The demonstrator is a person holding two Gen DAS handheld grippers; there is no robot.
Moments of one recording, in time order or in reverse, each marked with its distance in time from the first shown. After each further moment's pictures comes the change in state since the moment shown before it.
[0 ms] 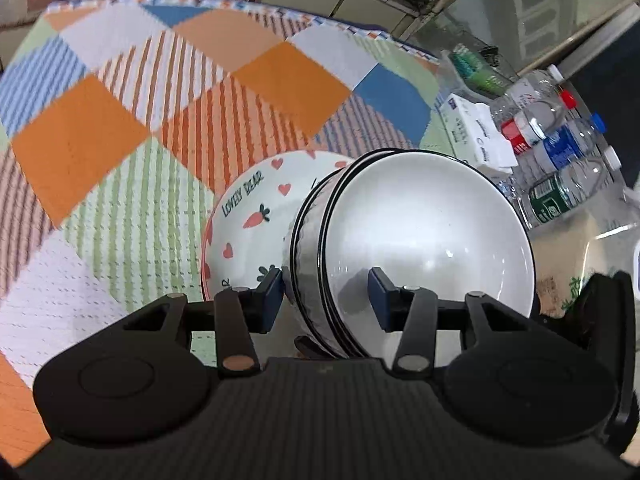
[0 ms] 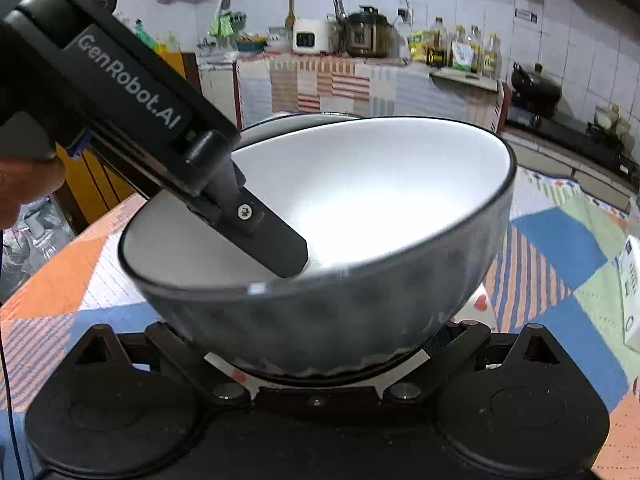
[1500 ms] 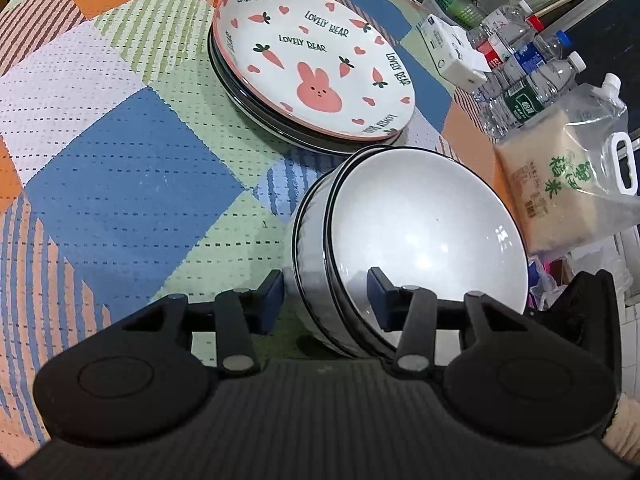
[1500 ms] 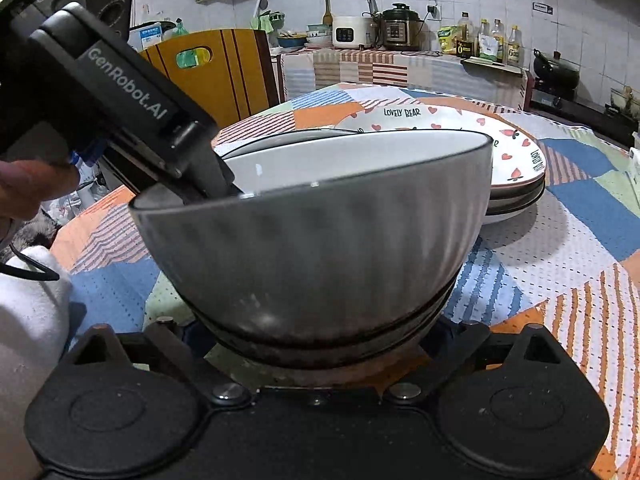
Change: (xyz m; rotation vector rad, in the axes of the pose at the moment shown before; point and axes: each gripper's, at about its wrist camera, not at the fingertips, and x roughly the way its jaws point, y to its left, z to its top) left arm -0.022 -0.010 -0.178 -0.042 0.022 -0.043; right arm -0.072 0.062 -0.132 -0.001 -0.045 0.108
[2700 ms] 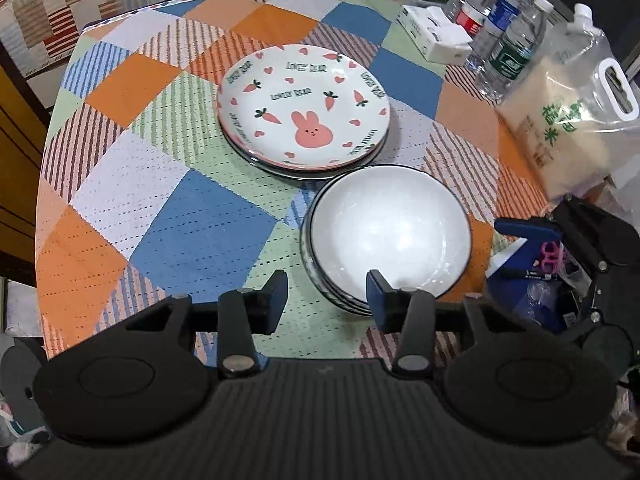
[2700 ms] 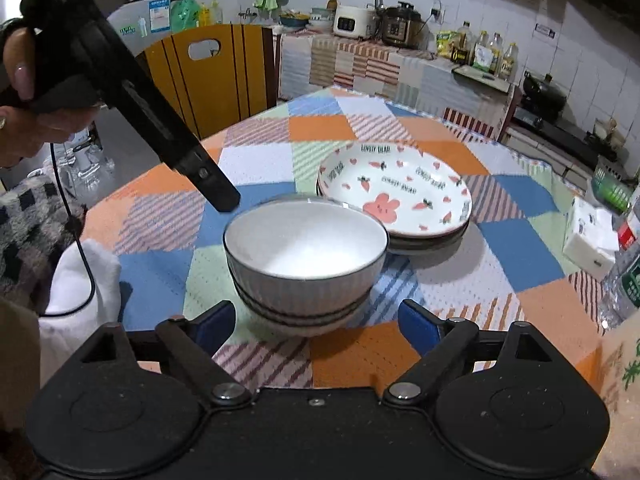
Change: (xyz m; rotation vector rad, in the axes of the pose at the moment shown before) left arm -0.077 -0.062 0.012 0.260 0.021 0.243; right arm -0.097 0.005 0.046 -0.108 0.135 -0.086
